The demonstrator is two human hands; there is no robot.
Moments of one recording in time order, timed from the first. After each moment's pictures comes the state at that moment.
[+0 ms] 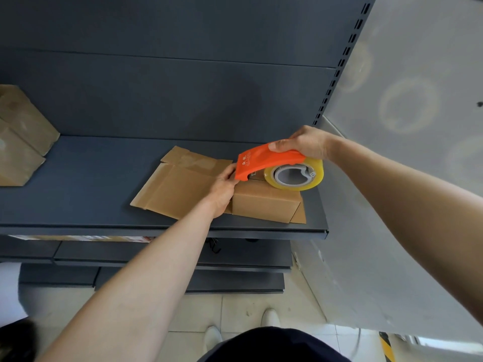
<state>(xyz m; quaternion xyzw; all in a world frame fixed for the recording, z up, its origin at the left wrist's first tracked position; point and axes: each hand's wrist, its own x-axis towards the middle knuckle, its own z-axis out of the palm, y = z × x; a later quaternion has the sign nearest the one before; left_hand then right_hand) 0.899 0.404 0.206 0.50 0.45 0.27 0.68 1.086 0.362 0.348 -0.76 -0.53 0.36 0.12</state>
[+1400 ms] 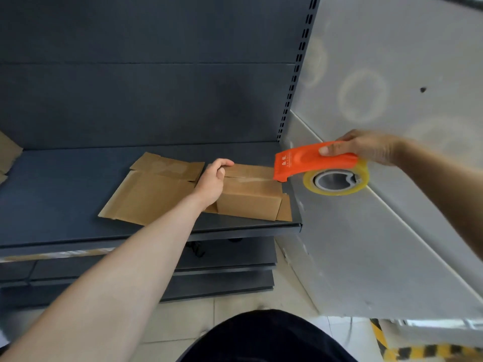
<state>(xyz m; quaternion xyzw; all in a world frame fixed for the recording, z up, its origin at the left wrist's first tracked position) 0.933 0.404 0.210 0.72 0.44 0.21 0.49 1.205 0.261 0.368 -0.78 -0.48 0.37 0.14</state>
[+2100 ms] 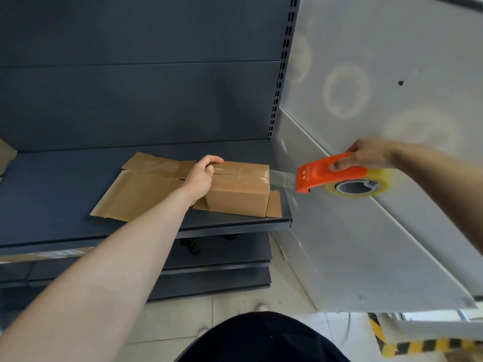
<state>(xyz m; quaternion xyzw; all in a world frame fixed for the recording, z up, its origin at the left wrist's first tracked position) 0.939 0.399 0.221 0.71 0.48 0.19 0.48 1.243 0.237 0.347 -0.85 -0.46 0.26 -0.03</state>
